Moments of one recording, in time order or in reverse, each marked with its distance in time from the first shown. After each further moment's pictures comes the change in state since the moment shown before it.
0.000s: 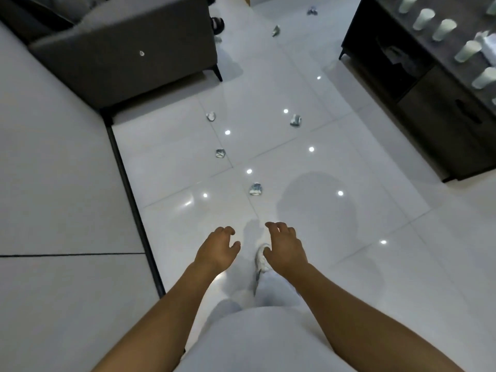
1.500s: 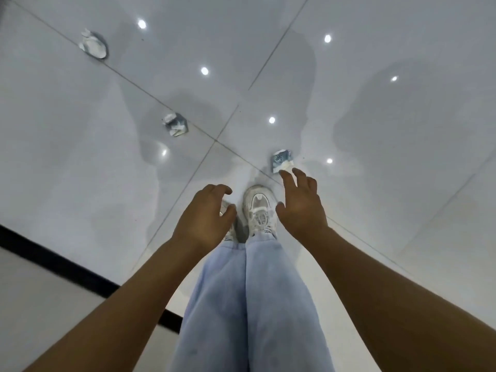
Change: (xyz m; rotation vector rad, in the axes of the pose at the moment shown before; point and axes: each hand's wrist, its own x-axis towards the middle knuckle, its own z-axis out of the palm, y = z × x) left_hand 0.595 -0.138 0.012 0.224 -0.423 0.248; right_hand 0.542 0.043 0.207 0.285 -0.023 0.544
